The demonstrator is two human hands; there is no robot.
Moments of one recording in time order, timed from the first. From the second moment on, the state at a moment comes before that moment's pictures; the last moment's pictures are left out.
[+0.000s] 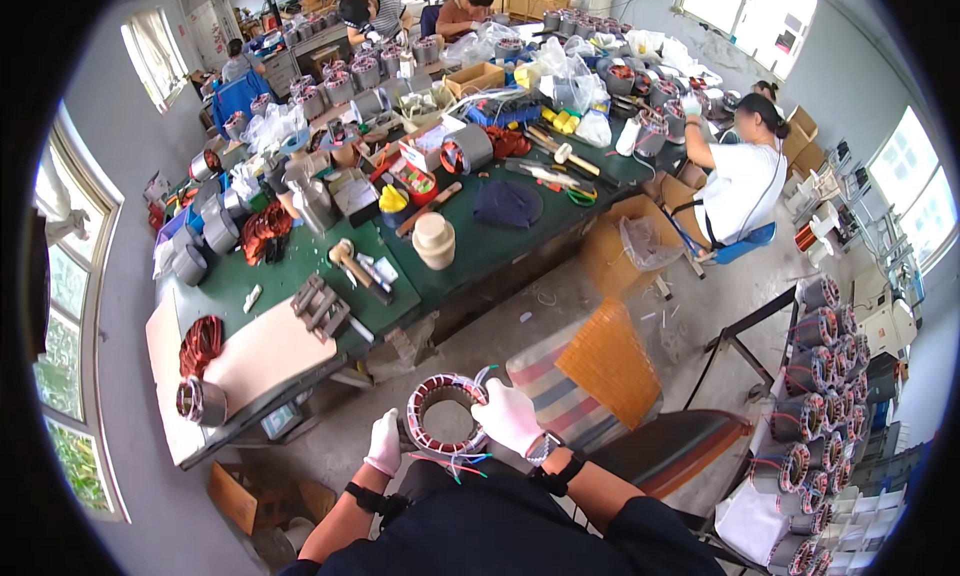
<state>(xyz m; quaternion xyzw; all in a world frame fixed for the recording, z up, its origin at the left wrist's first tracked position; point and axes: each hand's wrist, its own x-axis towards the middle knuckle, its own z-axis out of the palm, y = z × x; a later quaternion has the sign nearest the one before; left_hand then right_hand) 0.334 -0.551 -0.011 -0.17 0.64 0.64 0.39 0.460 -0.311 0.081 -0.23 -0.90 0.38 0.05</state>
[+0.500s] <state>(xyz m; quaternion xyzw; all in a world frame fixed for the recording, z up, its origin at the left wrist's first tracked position) 0.076 -0.286 -0.014 0.10 0.66 0.53 0.52 0.288 -0.154 0.131 -0.47 -0.82 0.31 0.12</state>
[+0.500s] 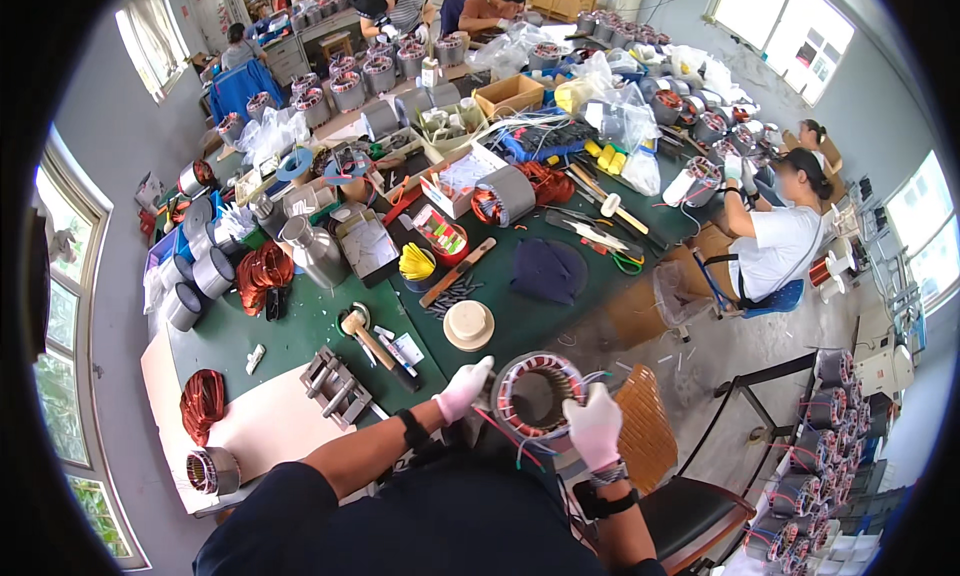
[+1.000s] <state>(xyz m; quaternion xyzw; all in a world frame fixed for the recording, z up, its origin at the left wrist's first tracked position) 0.001 -0.074 -0.046 -0.11 0.60 0.64 0.47 0.128 0.134 0.057 -0.27 -0.92 0.28 0.04</state>
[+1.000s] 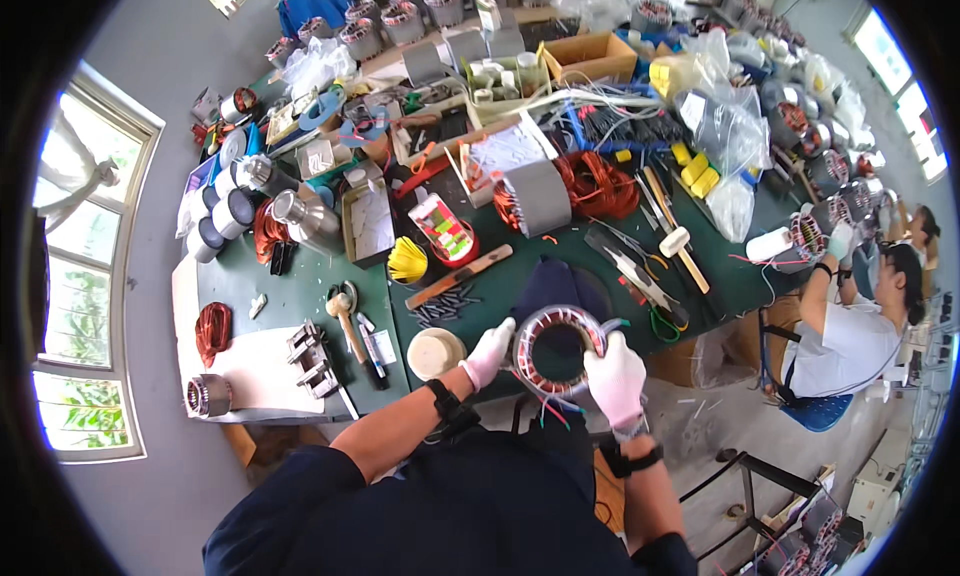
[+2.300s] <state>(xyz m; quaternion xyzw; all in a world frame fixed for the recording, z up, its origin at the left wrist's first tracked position) -0.167 -0.027 0.081 0.14 0.86 0.49 0.03 0.138 0.267 0.047 -0.38 -0.79 0.49 -0.03</state>
